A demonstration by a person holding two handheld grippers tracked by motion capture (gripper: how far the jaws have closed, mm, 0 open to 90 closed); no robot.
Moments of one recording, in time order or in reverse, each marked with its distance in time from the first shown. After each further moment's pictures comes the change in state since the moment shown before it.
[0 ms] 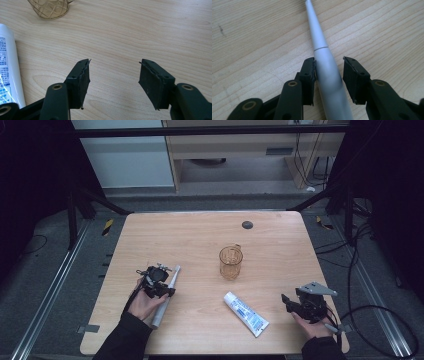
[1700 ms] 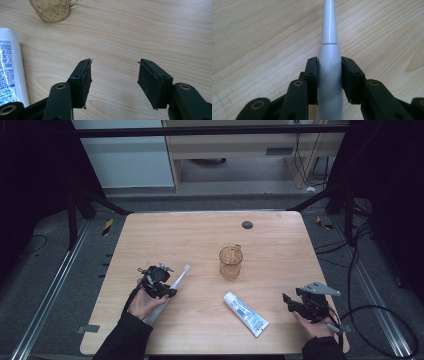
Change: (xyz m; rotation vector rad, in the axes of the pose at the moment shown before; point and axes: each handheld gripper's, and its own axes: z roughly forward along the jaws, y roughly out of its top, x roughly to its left) left arm -0.006 0.003 -0.012 -0.011 -0.069 0.045; right arm -0.004 0.000 -0.003 -0.015 0.027 0.025
